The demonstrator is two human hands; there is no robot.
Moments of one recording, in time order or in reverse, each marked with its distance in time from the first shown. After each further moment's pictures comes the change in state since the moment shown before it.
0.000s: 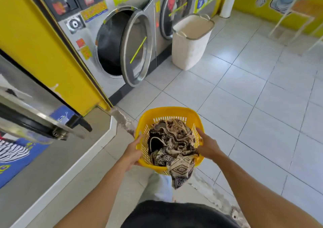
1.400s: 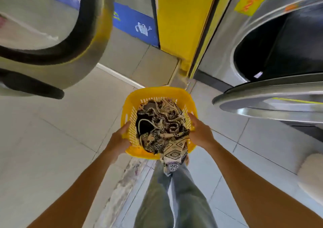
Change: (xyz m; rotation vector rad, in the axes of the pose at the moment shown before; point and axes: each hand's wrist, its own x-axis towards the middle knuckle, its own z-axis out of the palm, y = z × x) left_hand 0.341 0.036 -0.033 -0.934 0.832 -0.563; right_hand 0.557 -0.352 0.129 -0.938 -0.812 -0.739
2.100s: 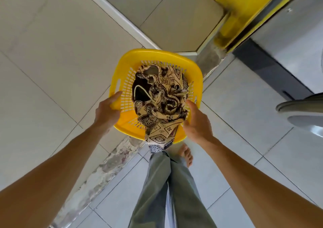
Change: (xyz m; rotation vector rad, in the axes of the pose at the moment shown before) left_hand 0.228 -0.087 0.044 -0.025 0.345 -0.074; right_hand 0.201 0.032 0.144 -0.168 0.005 -0.148
